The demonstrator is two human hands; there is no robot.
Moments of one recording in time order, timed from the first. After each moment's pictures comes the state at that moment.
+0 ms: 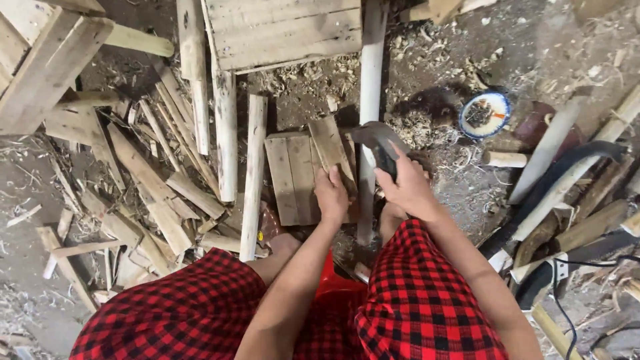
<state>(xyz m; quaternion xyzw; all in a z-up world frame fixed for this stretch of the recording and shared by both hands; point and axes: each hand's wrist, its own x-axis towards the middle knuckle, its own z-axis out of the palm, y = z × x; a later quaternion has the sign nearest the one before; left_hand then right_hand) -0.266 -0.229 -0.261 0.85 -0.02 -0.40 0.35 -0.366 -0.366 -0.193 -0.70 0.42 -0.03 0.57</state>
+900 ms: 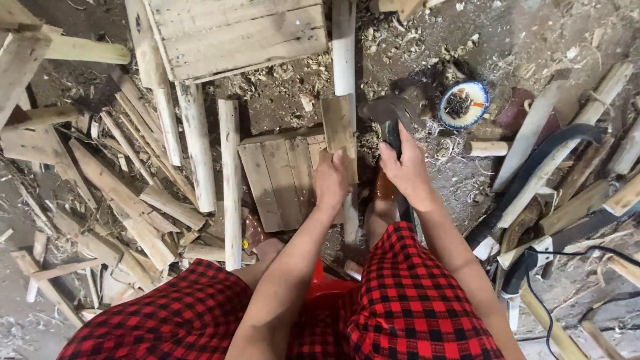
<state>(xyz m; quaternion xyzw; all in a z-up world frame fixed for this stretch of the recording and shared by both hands) -0.266 -0.295 -0.242 0.83 -0.08 -0.49 0.25 -0.390 -0.384 -0.252 -0.68 0.50 -0.12 0.52</state>
